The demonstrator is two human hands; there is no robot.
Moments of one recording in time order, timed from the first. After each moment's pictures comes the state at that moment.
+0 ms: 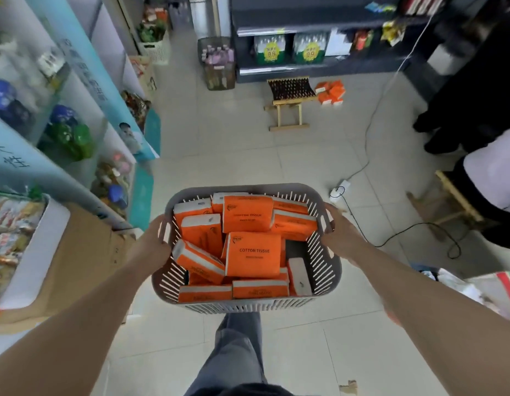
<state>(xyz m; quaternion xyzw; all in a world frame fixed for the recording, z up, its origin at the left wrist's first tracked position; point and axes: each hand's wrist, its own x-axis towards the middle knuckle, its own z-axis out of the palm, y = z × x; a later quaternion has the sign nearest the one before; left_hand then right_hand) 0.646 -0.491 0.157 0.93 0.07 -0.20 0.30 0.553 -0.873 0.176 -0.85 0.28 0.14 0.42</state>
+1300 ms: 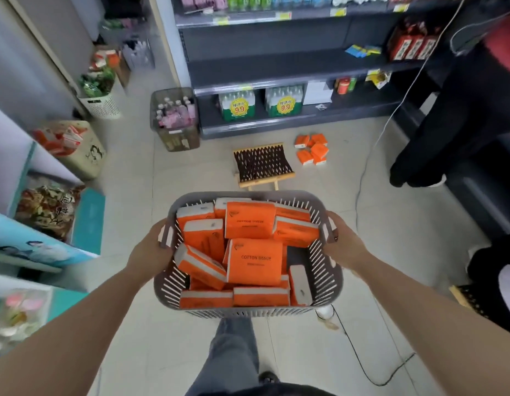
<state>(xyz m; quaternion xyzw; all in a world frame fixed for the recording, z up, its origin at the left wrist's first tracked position) 1.231 -0.865 0.171 0.92 0.06 -0.21 0.33 1.108 -1.239 0.186 -0.85 0.29 0.11 0.43</state>
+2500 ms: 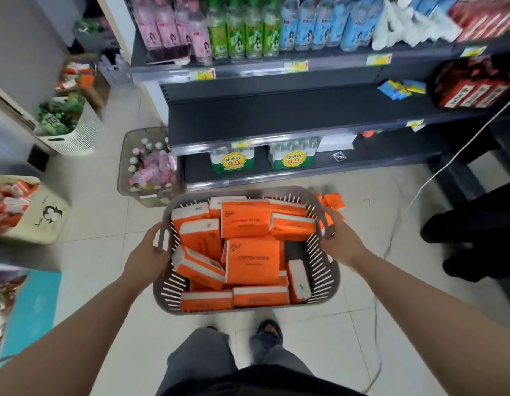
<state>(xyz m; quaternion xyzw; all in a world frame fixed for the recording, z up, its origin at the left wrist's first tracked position) 1.779 -1.128 0.166 0.90 0.12 -0.22 0.37 1.700 -1.510 0.154 -0.87 0.24 0.12 0.41</state>
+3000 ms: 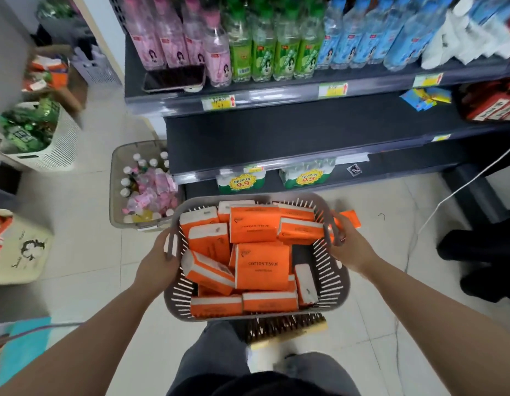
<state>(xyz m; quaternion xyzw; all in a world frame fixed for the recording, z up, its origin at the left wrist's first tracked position) 2.012 -1.111 0.125 0.89 0.11 -0.27 0.36 1.916 -1.489 0.123 -0.86 0.28 0.14 0.41</state>
